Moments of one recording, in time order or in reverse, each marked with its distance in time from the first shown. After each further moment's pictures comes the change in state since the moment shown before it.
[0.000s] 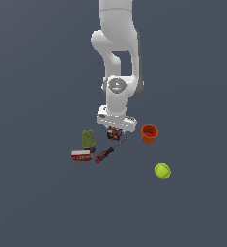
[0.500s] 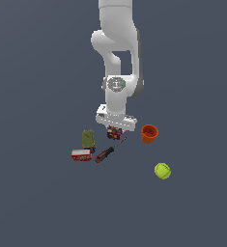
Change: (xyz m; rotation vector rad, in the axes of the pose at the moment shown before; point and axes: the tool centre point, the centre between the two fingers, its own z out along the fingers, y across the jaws) arm 0.001 0.002 -0.007 -0.001 -0.003 0.000
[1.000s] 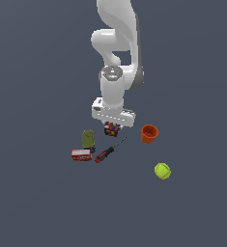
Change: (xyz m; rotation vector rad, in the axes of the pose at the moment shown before) arm 0.013 0.010 -0.048 0.000 0.000 0.000
